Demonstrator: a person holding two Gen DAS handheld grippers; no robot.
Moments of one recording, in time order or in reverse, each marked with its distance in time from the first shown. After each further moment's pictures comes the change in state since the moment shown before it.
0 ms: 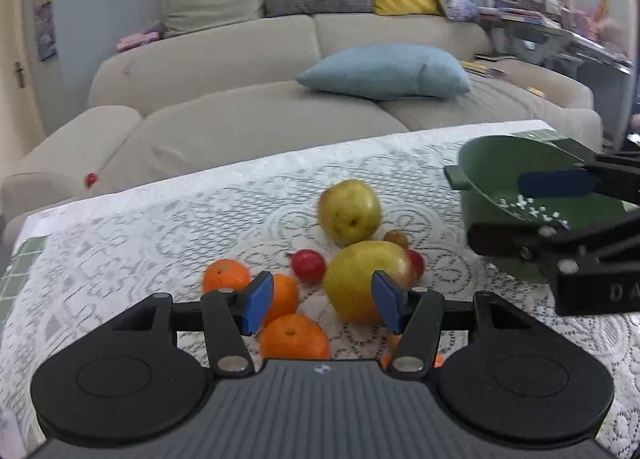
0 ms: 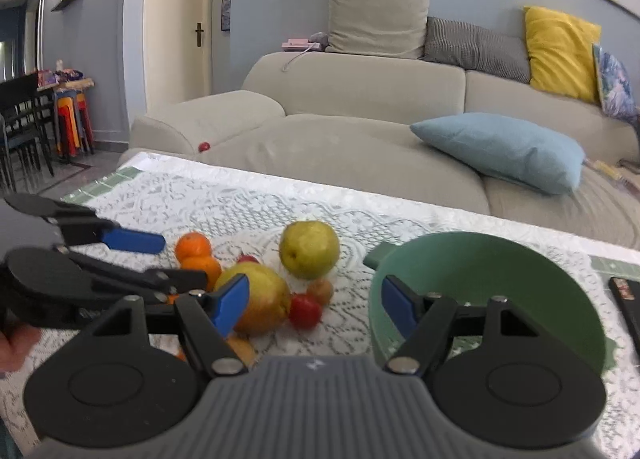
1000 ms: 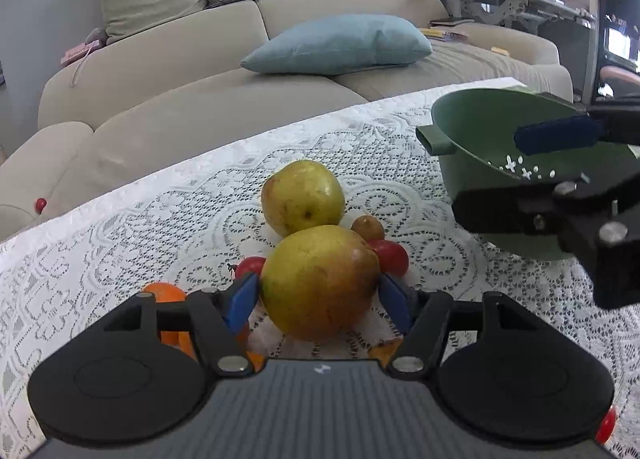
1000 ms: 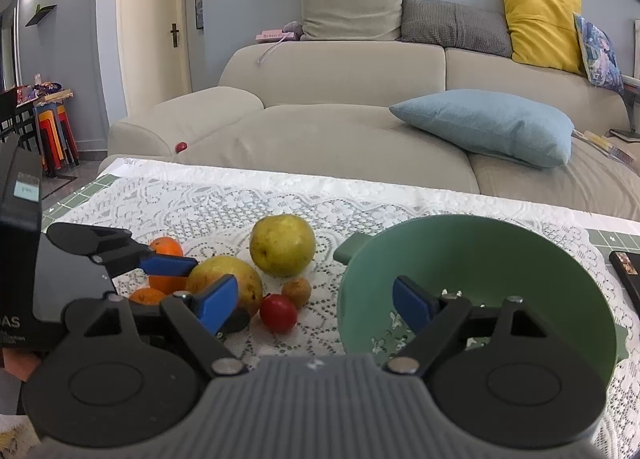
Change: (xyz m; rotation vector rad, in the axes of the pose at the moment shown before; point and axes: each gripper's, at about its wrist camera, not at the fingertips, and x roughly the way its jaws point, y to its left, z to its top) left arm 0.056 -0.016 -0.001 0.123 0.042 -0.069; right arm 0.020 -0.015 -0.002 0.043 0.039 -0.050
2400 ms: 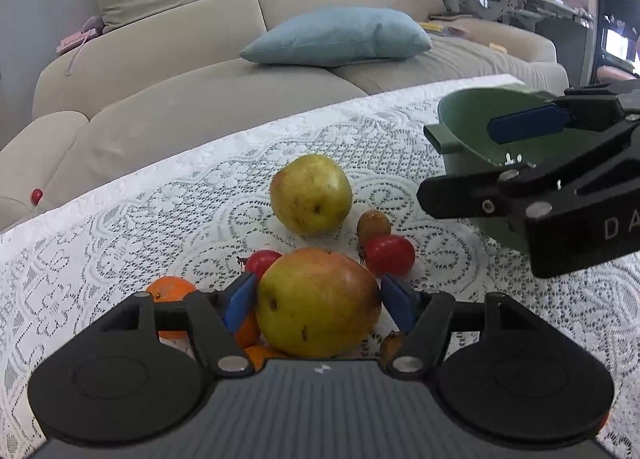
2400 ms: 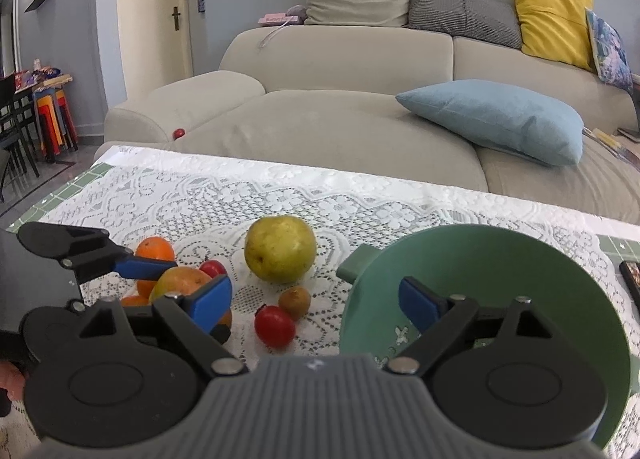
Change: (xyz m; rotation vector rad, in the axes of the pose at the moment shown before) left arm -0.006 0.010 0.001 -0.010 0.022 -0.025; right arm 0.028 0.003 0.018 -0.036 0.047 0.010
